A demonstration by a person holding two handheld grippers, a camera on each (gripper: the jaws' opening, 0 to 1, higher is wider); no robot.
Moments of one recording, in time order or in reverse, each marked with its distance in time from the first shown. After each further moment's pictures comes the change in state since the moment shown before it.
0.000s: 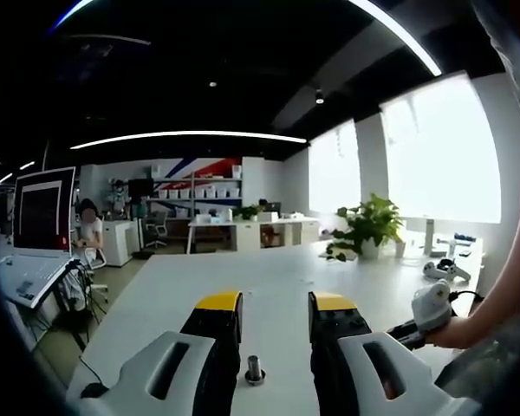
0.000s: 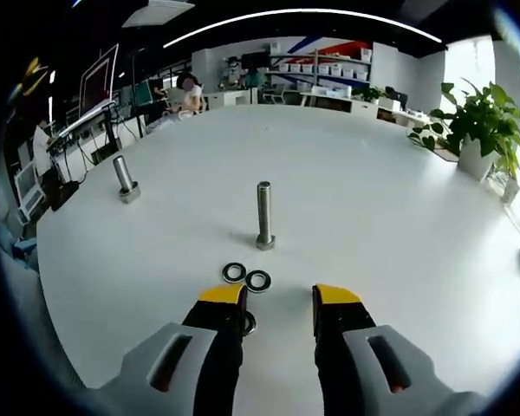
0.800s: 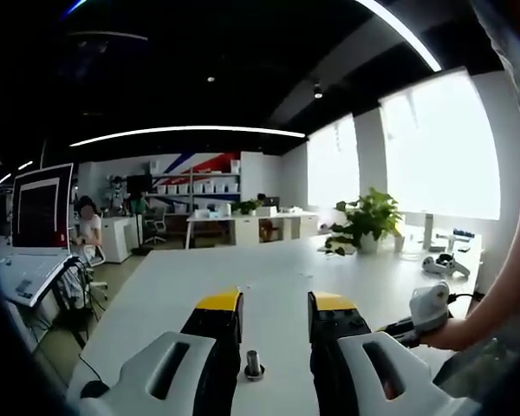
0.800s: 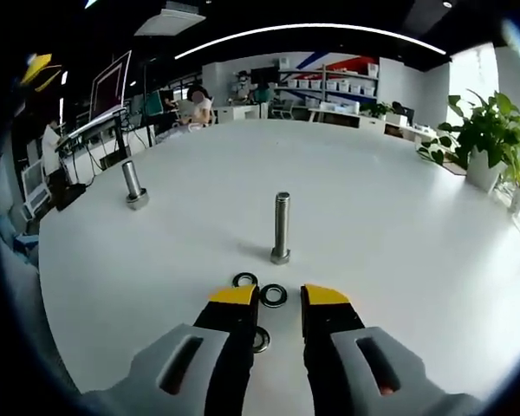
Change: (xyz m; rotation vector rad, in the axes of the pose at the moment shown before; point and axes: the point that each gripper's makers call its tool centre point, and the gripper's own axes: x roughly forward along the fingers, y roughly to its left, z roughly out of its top) left arm 0.001 -0.002 -0.008 0.004 0.030 -0.008; right arm 0.007 0.014 0.007 -0.027 -0.092 0.034
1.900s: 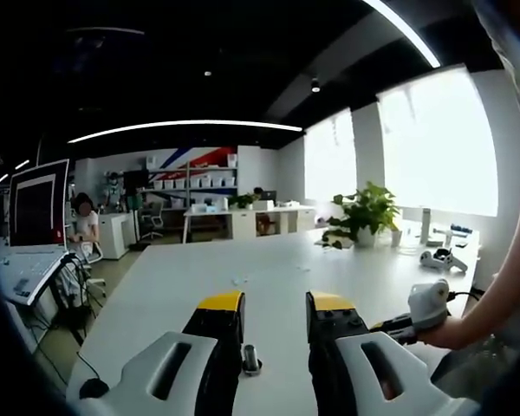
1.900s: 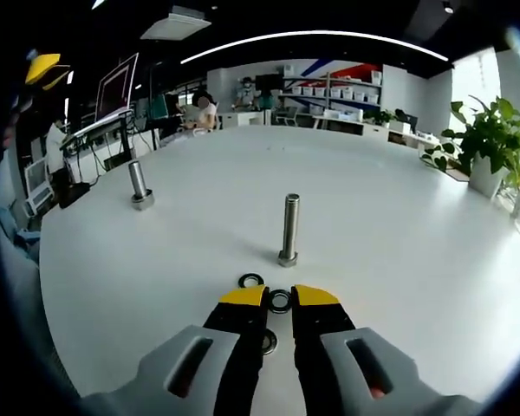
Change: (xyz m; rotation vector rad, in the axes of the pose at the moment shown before) left arm 0.001 -0.002 -0.007 0.004 0.030 -0.017; right arm 0.003 0.003 0.002 -0.023 -0.026 0.017
